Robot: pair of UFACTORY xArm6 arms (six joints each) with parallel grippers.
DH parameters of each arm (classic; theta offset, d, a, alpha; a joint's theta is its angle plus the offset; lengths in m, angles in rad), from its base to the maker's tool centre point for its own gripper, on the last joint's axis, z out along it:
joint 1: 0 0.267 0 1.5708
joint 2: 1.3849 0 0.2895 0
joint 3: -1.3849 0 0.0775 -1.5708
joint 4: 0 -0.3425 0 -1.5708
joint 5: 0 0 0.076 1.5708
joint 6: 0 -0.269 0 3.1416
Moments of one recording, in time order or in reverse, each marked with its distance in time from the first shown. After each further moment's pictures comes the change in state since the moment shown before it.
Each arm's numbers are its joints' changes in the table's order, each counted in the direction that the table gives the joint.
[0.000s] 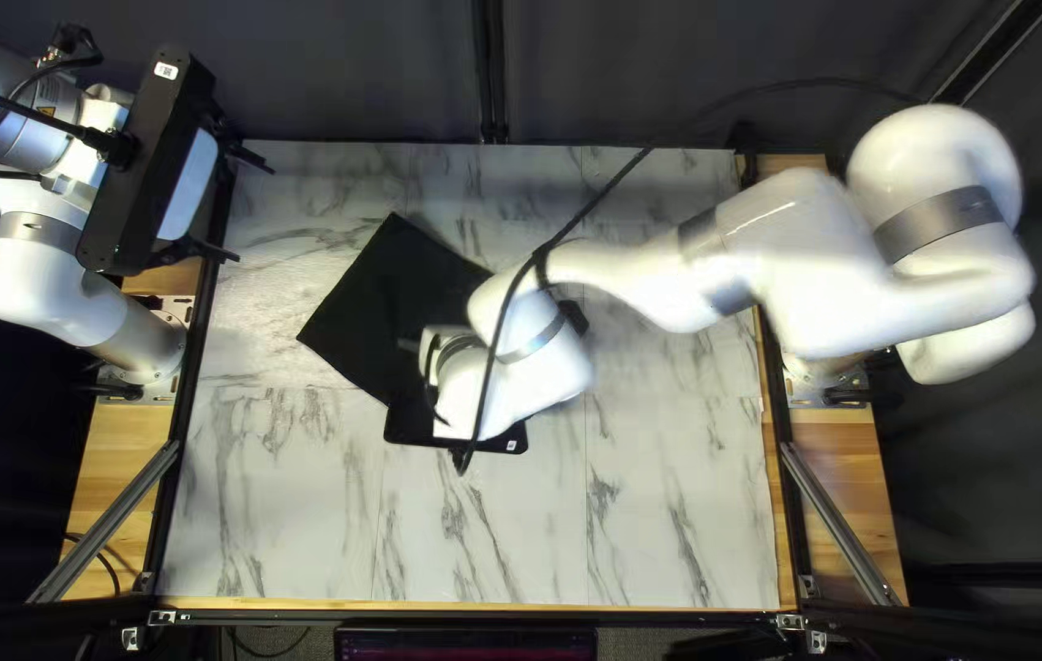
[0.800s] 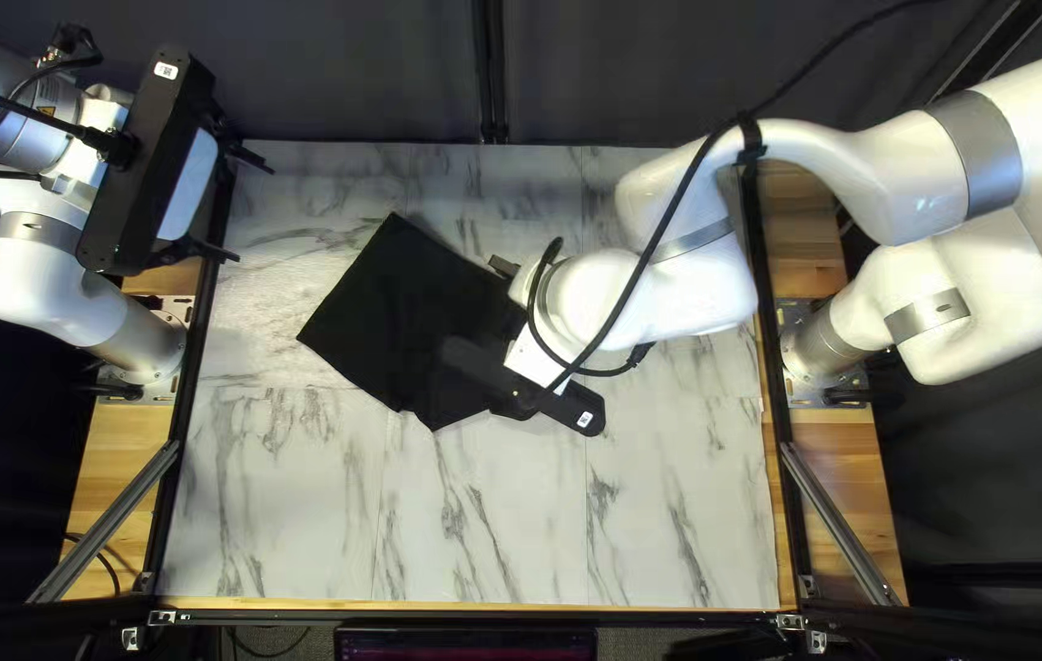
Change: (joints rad) left arm 0.000 0.000 0.000 0.000 0.000 0.000; right arm 0.023 0.312 -0.049 -0.147 0.248 -0.160
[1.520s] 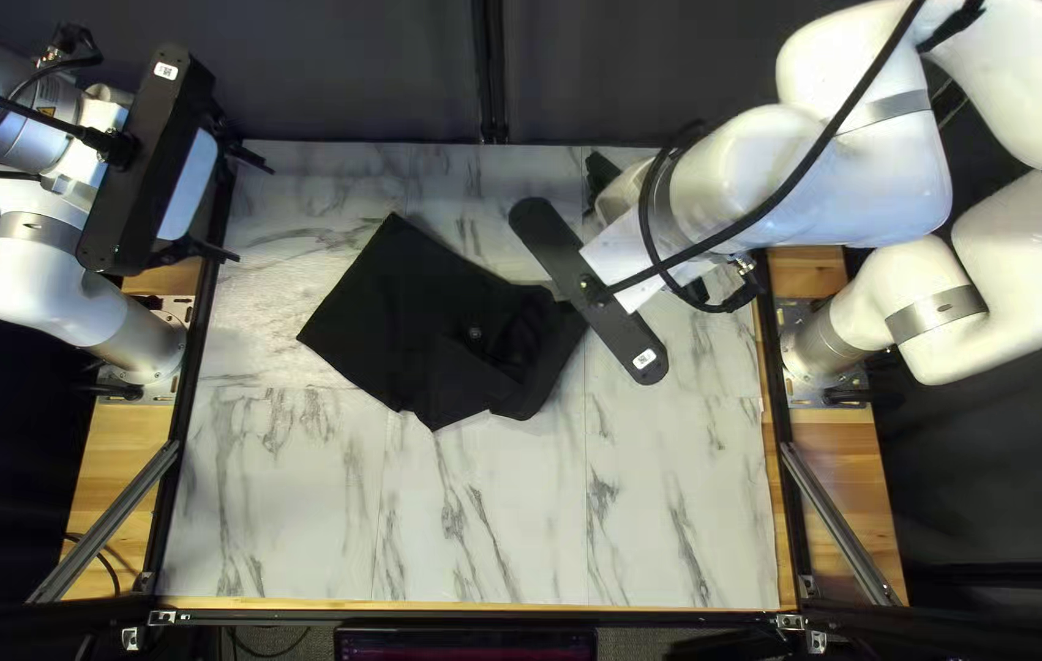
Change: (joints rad) left arm 0.009 -0.078 -0.035 0.037 -0.065 -0.045; right arm 0.009 0.136 0.080 -0.051 0.174 -0.217
